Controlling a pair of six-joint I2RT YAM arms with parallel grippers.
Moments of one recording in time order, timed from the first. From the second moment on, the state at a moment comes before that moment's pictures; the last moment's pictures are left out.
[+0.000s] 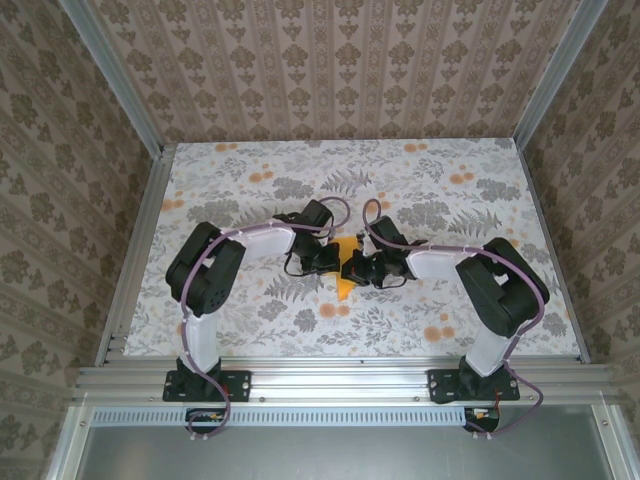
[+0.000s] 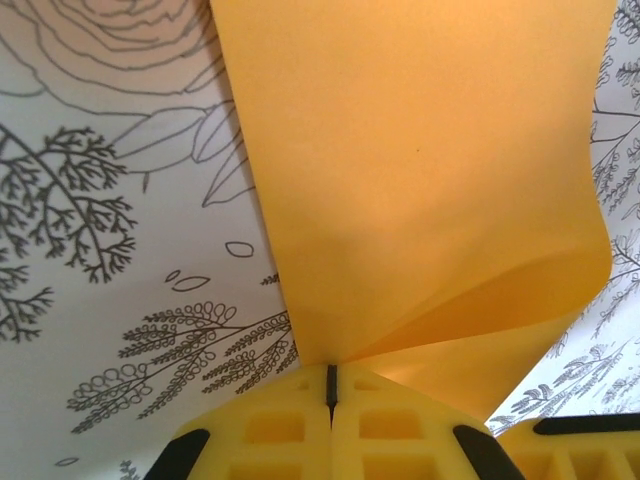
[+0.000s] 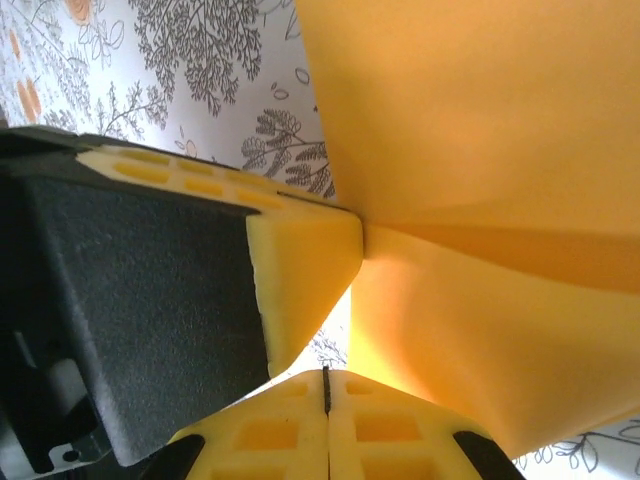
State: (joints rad) left arm -0.71 1.96 1.22 -0.49 0.41 -0.67; right arm 0.54 1.73 0.82 -0.06 -0.55 0.87
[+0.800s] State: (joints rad) left arm -0.75 1.97 1.27 -0.56 0.31 -0.66; right arm 0.56 1.78 0.74 0.06 -0.61 0.91
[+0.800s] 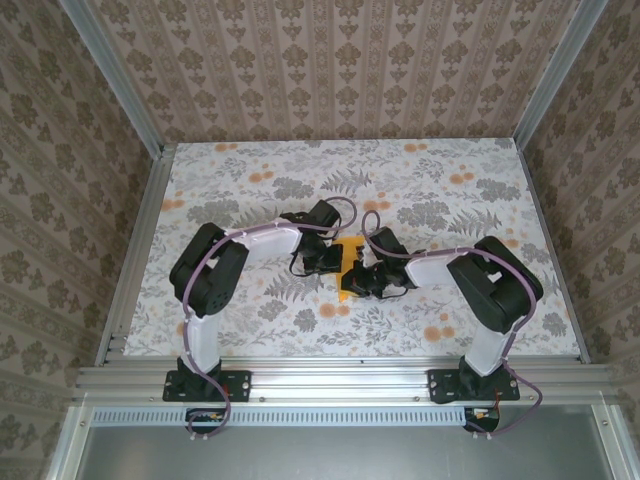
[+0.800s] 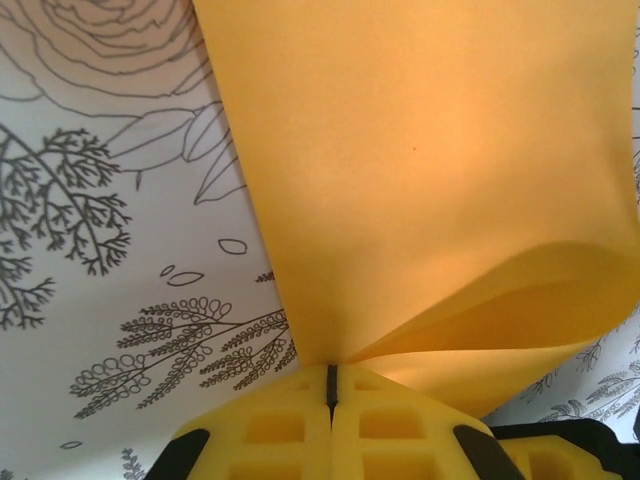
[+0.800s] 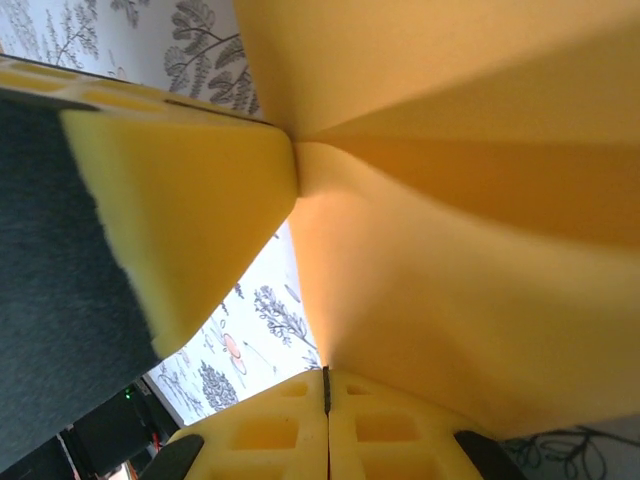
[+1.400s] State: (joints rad) left arm -0.76 1.97 1.27 -0.57 0.29 -0.66; right arm 0.58 1.74 0.69 0.11 -0.62 0.92
